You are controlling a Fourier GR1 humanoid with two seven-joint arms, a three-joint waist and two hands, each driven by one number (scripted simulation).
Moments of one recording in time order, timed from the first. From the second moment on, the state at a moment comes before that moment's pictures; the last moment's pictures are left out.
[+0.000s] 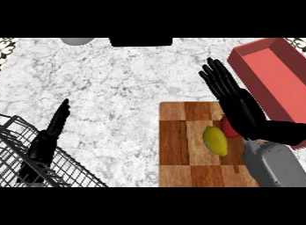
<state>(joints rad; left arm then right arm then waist) 0.05 0.45 -0.30 -1.66 0.05 0.30 0.03 -0.32 -0.25 0.26 -1.53 -0.41 0.12 -0.21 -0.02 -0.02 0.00</state>
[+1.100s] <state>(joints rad) 0.05 0.34 -0.14 -1.62 0.33 0.25 0.04 0.00 -0.77 -0.02 -1.39 -0.09 -0.01 -0.23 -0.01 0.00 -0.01</state>
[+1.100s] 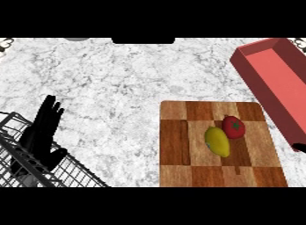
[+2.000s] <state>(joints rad) -0.08 0.29 -0.10 -1.64 0.29 0.27 0.15 -0.05 -0.82 0.07 -1.86 -0.20 0.28 0.41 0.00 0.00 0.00</state>
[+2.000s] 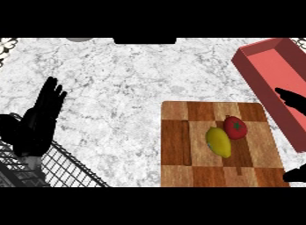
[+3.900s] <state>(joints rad) -0.10 0.16 0.02 -1.67 0.16 0.15 0.22 -0.10 -0.33 0.12 -1.74 0.33 0.38 0.53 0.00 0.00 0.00</state>
